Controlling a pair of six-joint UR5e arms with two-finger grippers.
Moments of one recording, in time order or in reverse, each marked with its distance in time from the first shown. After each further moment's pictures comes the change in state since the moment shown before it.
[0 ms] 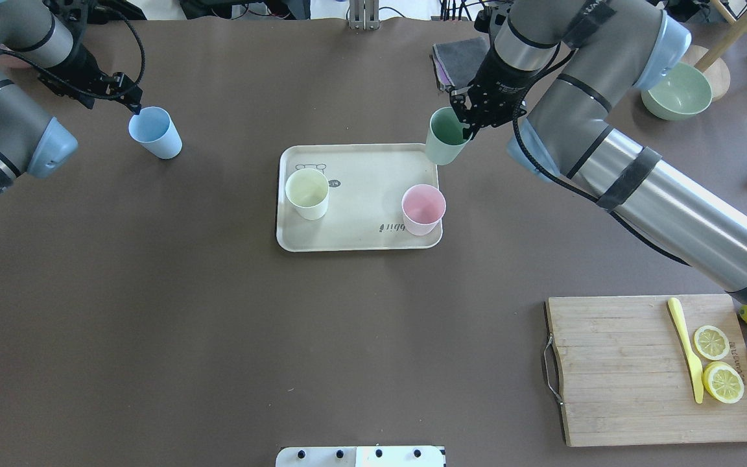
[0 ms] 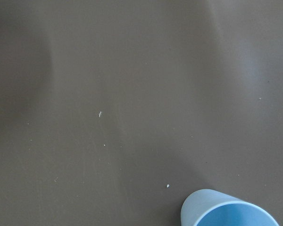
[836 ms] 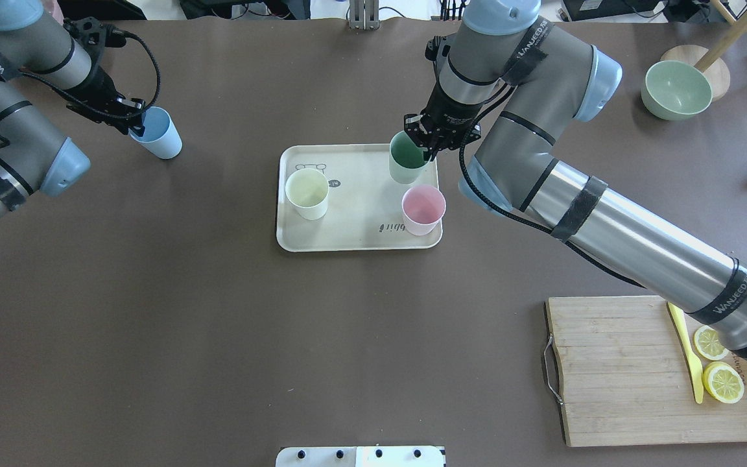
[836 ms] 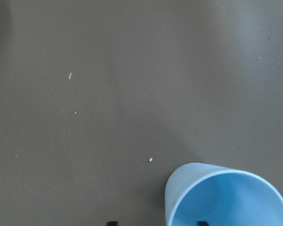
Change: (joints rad) left arm 0.041 0.002 -0.007 -0.010 -0.035 -0.052; right arm -0.090 0.052 -0.033 0.037 -0.108 0.078
